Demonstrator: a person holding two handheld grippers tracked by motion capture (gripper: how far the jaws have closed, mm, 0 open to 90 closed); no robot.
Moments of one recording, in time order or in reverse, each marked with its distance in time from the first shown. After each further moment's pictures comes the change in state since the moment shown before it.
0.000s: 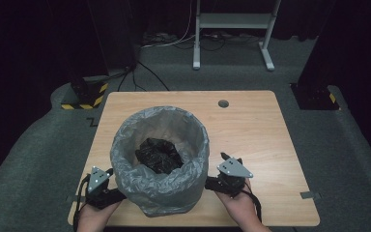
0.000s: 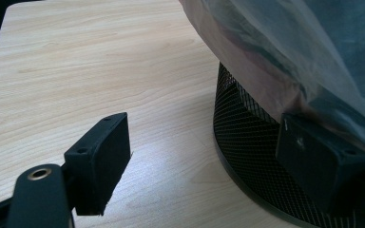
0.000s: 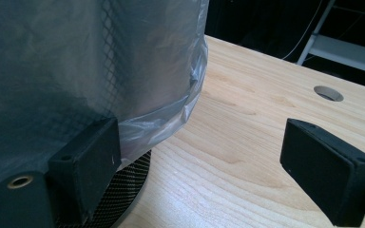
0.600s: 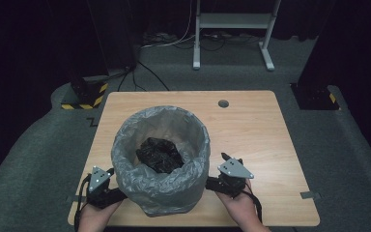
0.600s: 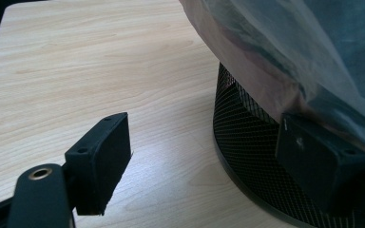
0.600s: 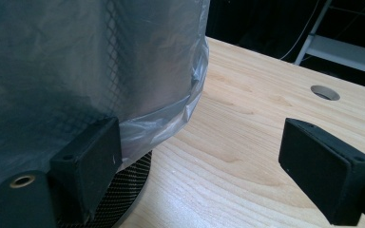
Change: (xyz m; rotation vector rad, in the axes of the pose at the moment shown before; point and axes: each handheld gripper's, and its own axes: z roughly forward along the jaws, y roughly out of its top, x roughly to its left) left arm -0.002 0.001 0.002 -0.003 -0.004 -0.012; right arm 0.000 -0.001 -0.002 -0.003 -0.009 0.003
